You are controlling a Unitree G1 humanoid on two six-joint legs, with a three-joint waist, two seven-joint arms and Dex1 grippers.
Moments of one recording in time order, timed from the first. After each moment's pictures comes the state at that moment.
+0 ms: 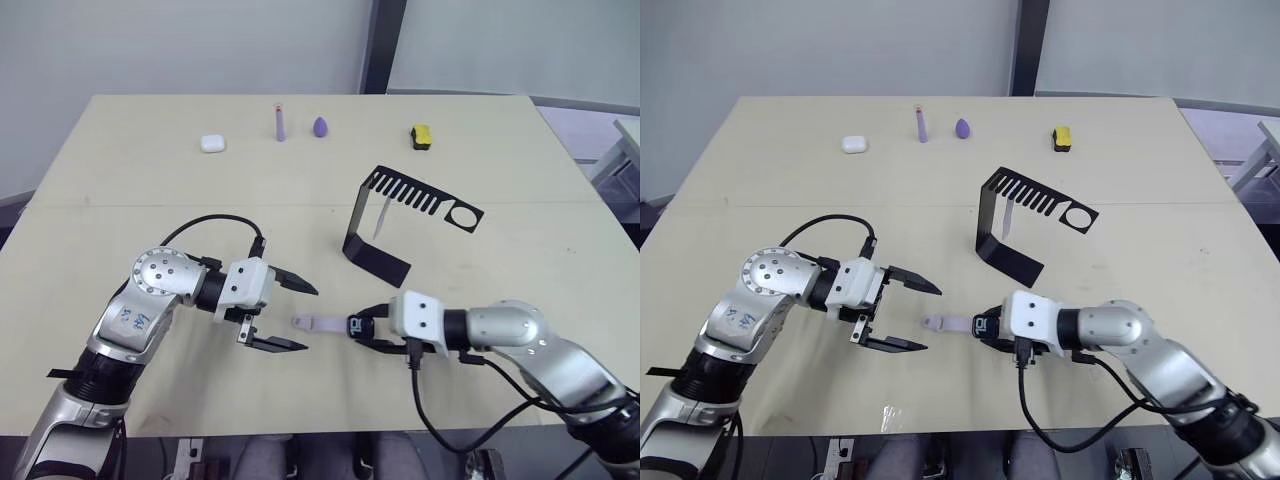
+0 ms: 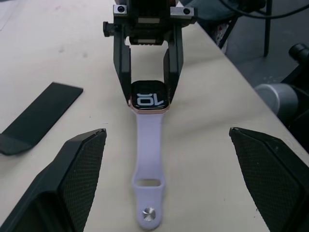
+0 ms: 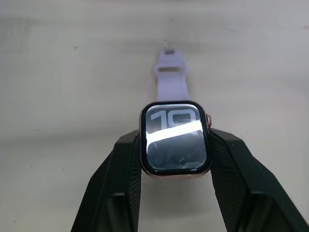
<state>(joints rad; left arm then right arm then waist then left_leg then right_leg) -0.47 0.71 -0.18 -0.18 -0.31 0.20 -1.30 -0.31 -0.85 0.40 -0.45 0.25 0.35 0.87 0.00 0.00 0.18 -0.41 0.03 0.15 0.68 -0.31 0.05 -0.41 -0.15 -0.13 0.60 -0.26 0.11</state>
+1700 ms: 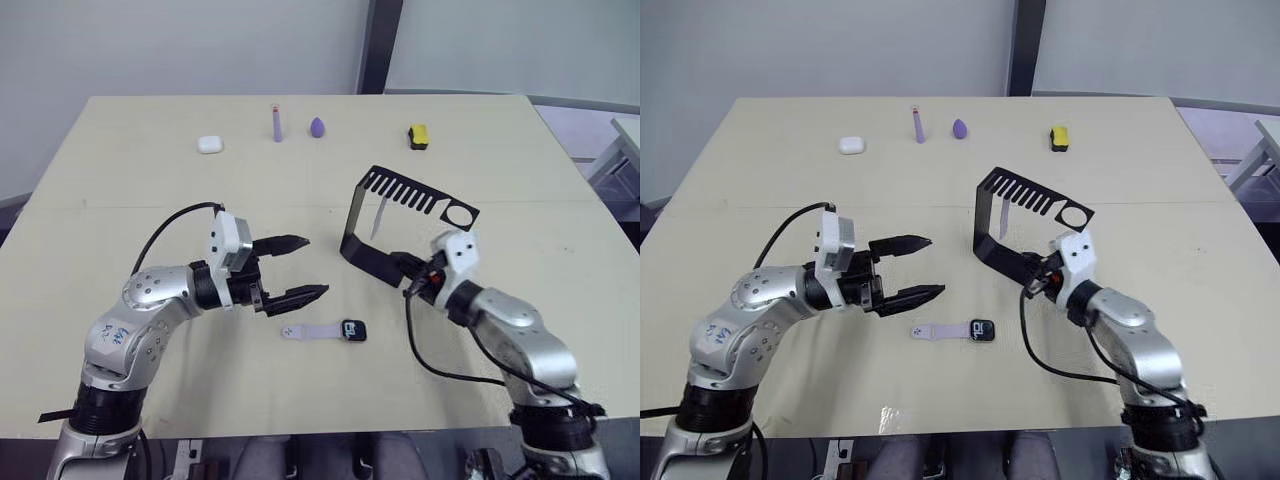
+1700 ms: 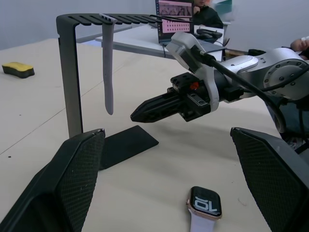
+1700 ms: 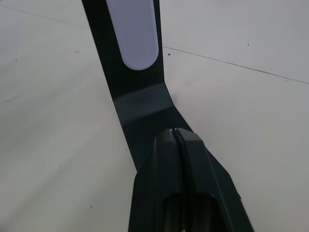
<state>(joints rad) -0.35 0.54 0.00 -0.37 -0.57 0.54 -0.85 -0.30 -0.37 -0.01 -0.20 0.31 0.54 0.50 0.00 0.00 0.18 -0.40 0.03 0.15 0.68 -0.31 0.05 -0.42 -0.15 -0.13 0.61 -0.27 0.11</state>
